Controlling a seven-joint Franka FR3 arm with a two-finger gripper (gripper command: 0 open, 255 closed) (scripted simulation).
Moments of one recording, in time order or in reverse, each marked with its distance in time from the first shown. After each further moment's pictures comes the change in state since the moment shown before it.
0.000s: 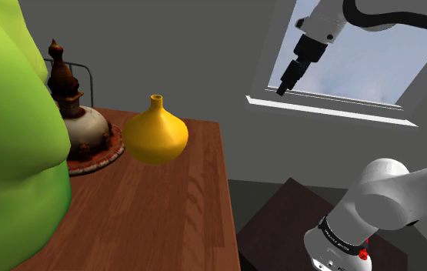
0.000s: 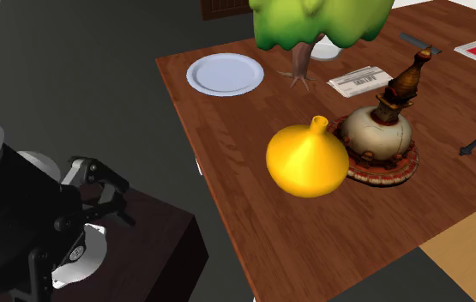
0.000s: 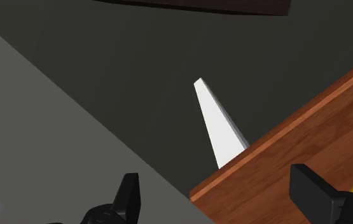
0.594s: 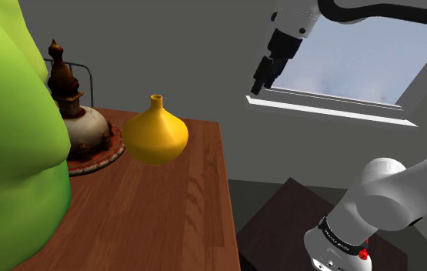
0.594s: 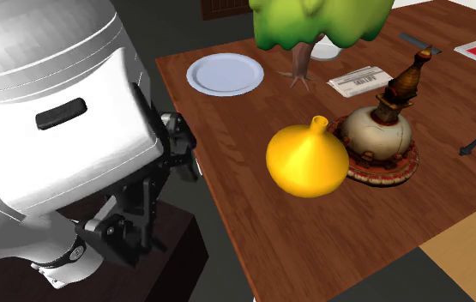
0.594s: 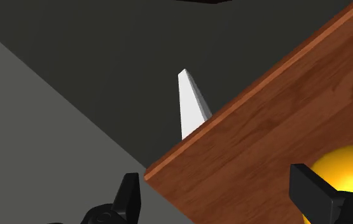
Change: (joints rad) arm 0.037 0.145 0.138 0.107 0.048 0.042 0.148
